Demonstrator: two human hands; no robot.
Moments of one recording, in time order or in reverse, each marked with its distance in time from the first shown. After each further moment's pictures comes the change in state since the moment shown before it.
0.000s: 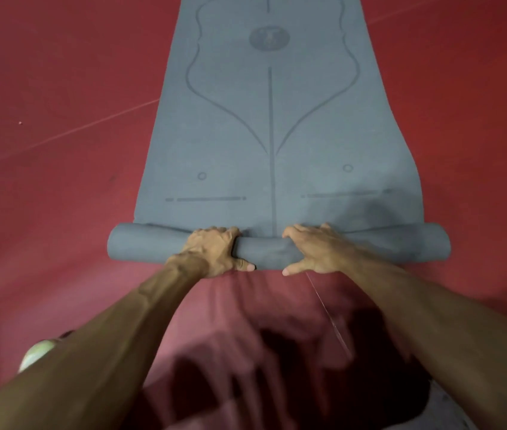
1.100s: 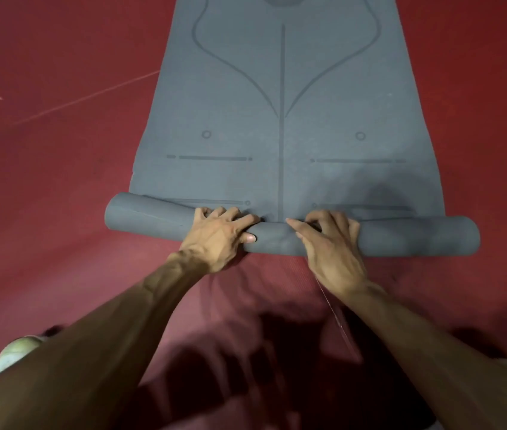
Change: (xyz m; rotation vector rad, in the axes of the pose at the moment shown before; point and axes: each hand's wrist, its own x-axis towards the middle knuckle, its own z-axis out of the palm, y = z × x) left_hand 0.019 0.000 0.026 0.088 0.263 0.140; right_hand -0.018 -0.012 0.046 0.098 0.761 0.138
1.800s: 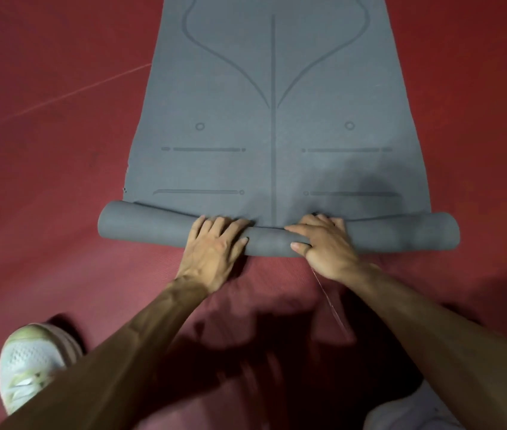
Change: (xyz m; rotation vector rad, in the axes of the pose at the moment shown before) left_hand -0.049 0.022 0.023 -0.151 0.273 -0.058; right_hand -0.006 0.004 -0.010 0.089 -0.414 0.082
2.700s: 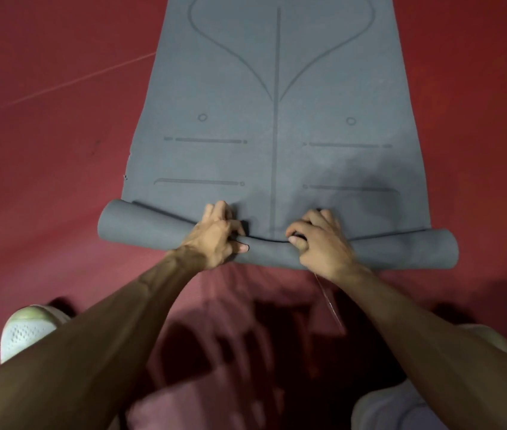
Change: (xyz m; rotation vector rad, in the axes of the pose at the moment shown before) left_hand 0.019 -0.005 -0.008 -0.253 -0.394 -0.104; right_hand -0.013 0.001 0.015 -0.001 0.116 0.005
